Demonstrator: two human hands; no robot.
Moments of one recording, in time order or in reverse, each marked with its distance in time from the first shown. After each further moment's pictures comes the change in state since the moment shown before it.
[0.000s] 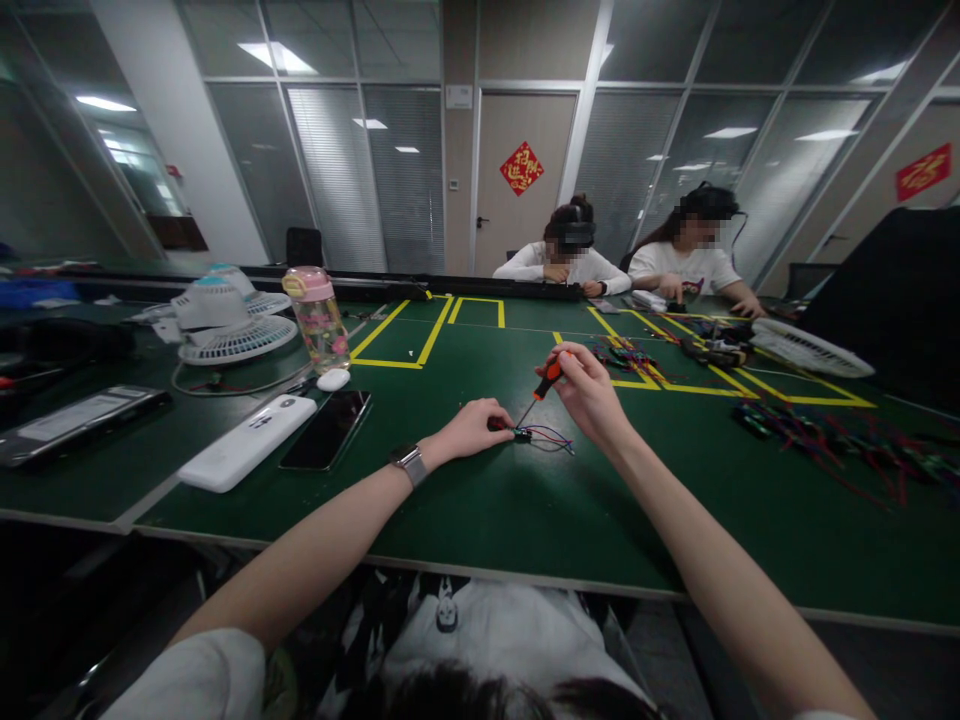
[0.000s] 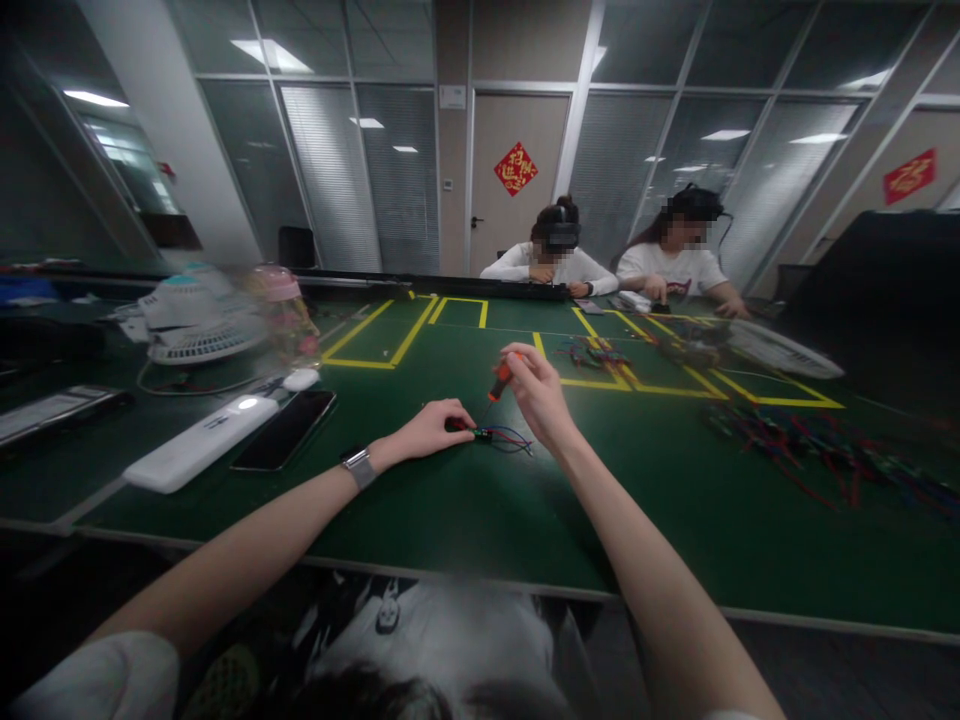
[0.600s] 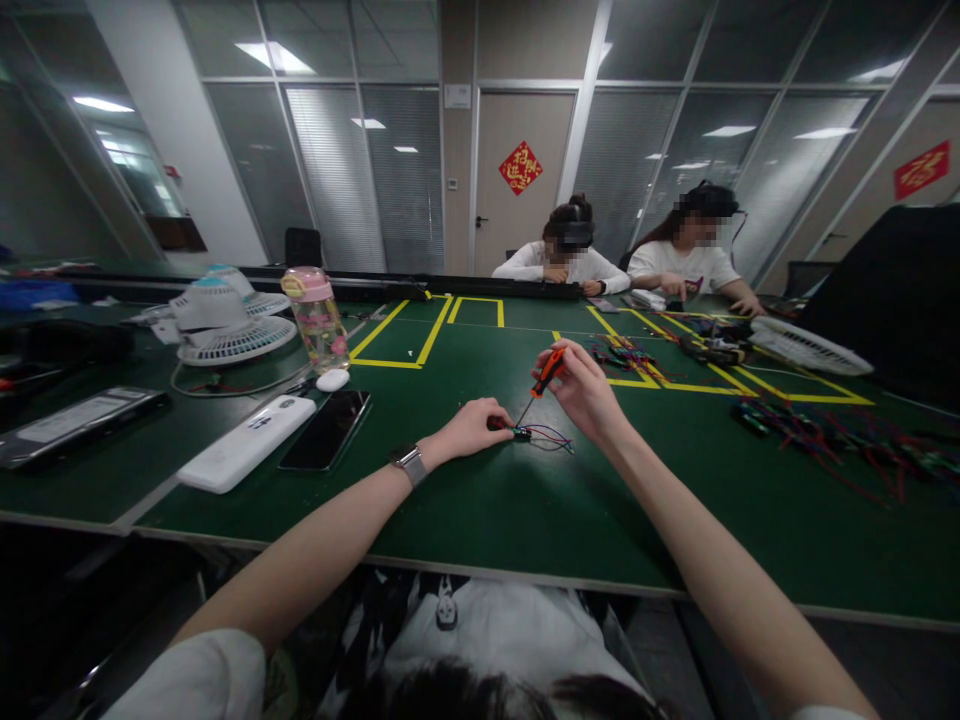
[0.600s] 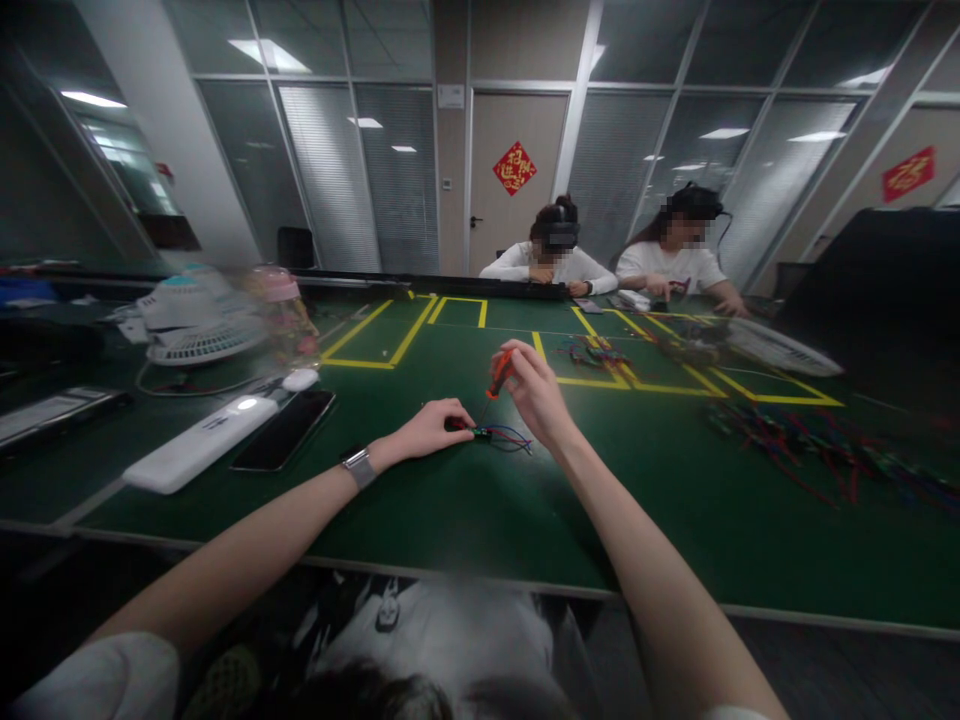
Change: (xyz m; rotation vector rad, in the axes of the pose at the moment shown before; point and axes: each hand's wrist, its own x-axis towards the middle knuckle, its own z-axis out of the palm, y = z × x) left_hand 0.000 0.001 0.000 0.001 0.005 -0.008; right_hand 0.000 -0.001 0.000 0.088 -0.014 0.074
